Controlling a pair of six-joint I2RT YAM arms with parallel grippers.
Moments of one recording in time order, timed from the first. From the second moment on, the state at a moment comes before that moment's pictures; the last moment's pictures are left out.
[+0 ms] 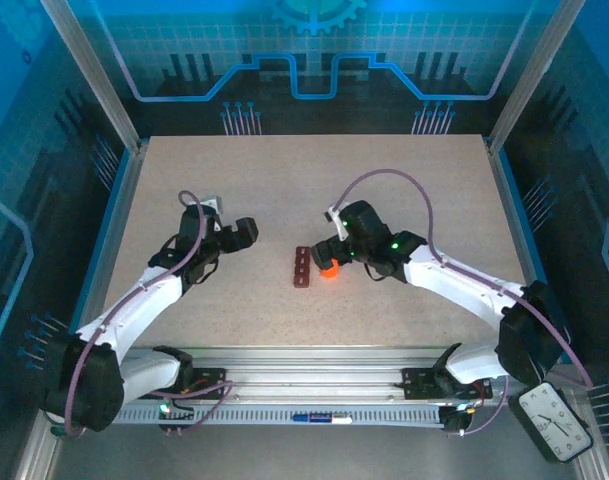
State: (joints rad) left arm -0.25 1.15 0.69 -0.21 0.00 -0.54; right arm 0.73 1.39 0.99 -0.40 0.11 0.17
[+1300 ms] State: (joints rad) left arm -0.28 1.15 0.69 -0.17 0.00 -0.56; right arm 0.60 1.59 0.77 -0.14 0.40 0.19
